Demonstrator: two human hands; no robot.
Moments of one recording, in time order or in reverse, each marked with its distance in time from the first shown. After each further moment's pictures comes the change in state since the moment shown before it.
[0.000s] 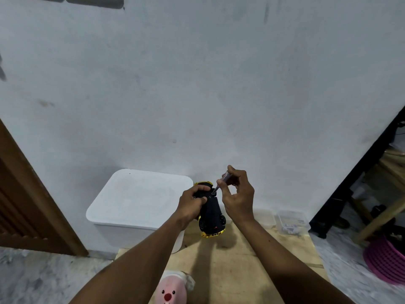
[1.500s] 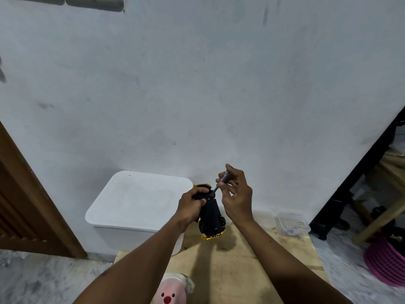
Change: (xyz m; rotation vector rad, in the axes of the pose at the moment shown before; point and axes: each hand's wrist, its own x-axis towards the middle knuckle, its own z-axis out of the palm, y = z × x) left_hand 0.003 -0.004 0.001 0.003 0.011 0.001; right_hand 0.003 -0.003 0.000 0.082 -0.087 0.117
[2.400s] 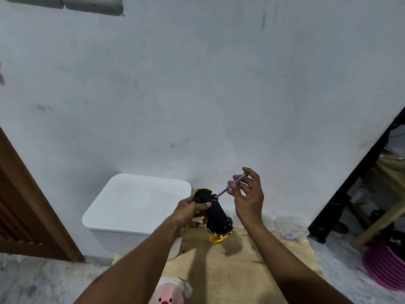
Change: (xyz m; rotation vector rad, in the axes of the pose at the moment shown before) left_hand 0.005 -0.004 -0.007 -0.252 -0.182 -0.249; right_hand 0.011 0.011 -0.023 0.118 0.175 0.200
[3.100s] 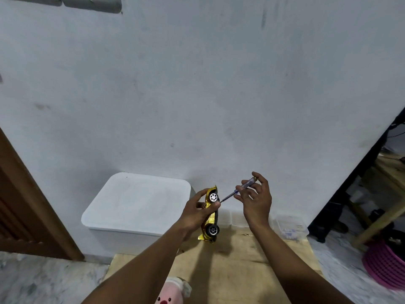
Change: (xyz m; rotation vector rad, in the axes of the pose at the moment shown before) left_hand 0.006 -0.017 0.017 0.203 0.002 0.247; right_hand 0.006 0.016 -0.023 0.060 0.079 0.102
